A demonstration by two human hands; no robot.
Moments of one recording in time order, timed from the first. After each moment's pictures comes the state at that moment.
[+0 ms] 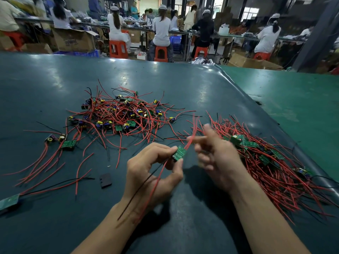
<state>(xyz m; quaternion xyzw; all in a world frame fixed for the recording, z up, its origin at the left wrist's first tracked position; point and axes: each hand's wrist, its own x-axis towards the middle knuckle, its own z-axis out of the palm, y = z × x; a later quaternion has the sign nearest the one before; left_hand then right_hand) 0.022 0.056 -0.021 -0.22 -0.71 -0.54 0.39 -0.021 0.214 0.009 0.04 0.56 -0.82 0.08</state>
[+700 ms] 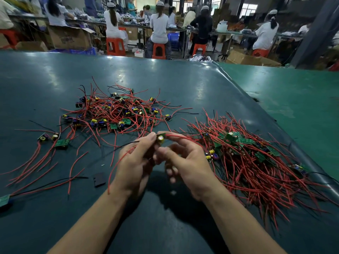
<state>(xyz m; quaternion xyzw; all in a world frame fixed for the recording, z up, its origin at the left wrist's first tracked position) 0.005 0.053 -0.012 -0.03 -0.47 -0.88 0.06 0.003 0.176 -0.008 -0.12 0.61 -0.78 0.08</state>
